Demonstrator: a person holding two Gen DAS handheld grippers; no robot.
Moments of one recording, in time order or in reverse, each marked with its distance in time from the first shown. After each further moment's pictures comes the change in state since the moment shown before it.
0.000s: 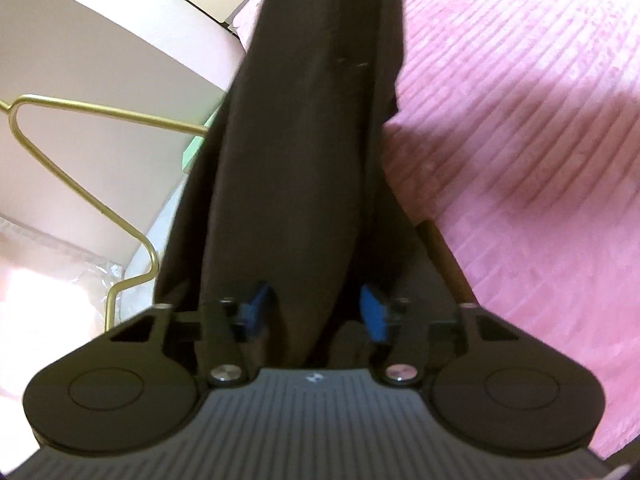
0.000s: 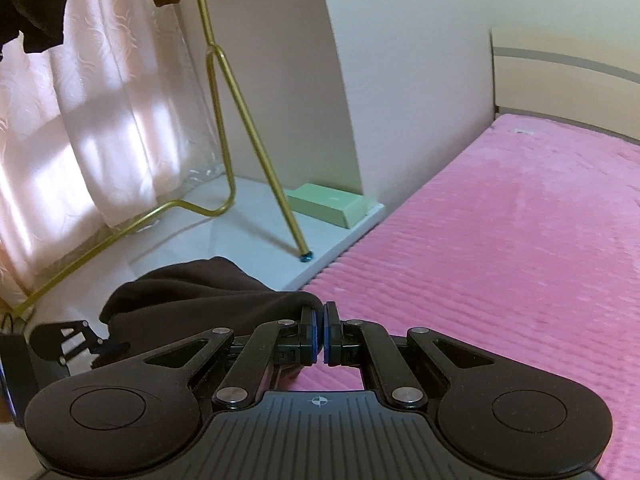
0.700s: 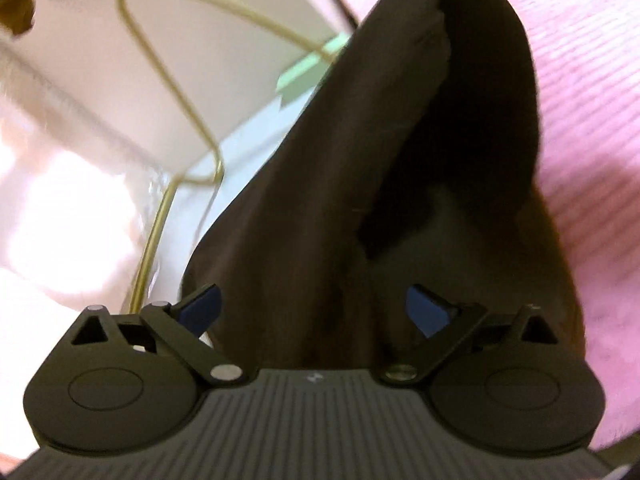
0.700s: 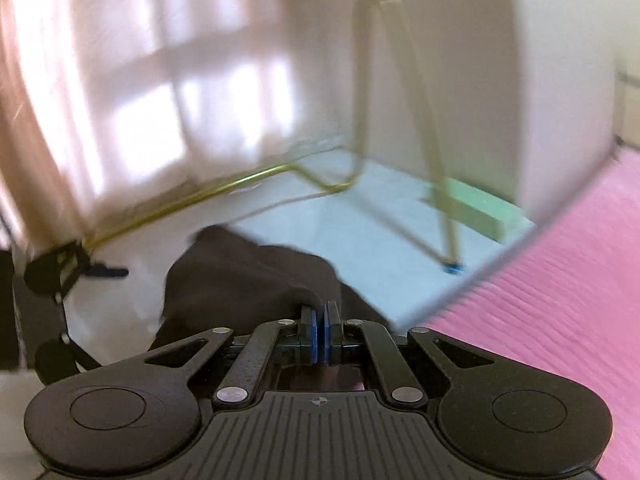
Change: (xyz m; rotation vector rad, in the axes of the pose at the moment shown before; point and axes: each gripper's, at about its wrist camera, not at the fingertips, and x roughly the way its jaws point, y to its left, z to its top) left arm -0.002 0.056 -0.082 -0.253 0.057 0.112; right arm 0.121 0.104 -0.005 -0.145 0.046 0.240
